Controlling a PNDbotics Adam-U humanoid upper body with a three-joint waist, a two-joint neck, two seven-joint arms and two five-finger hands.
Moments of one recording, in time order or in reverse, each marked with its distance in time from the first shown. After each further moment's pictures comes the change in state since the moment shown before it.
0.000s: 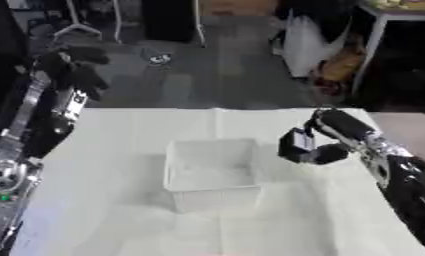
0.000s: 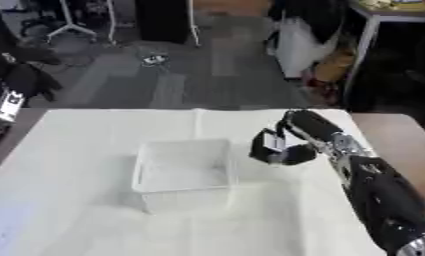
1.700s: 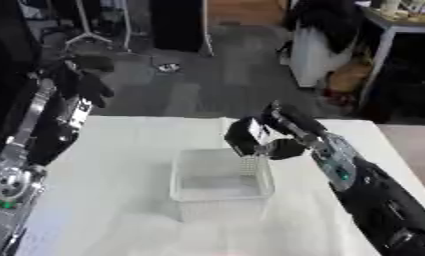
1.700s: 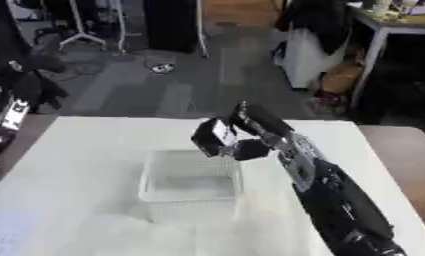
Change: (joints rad) left arm -0.013 -0.001 0.000 0.000 0.005 -0.001 -0.002; right arm -0.003 0.180 0.079 -0.153 -0.282 0.005 0.177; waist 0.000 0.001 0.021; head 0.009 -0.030
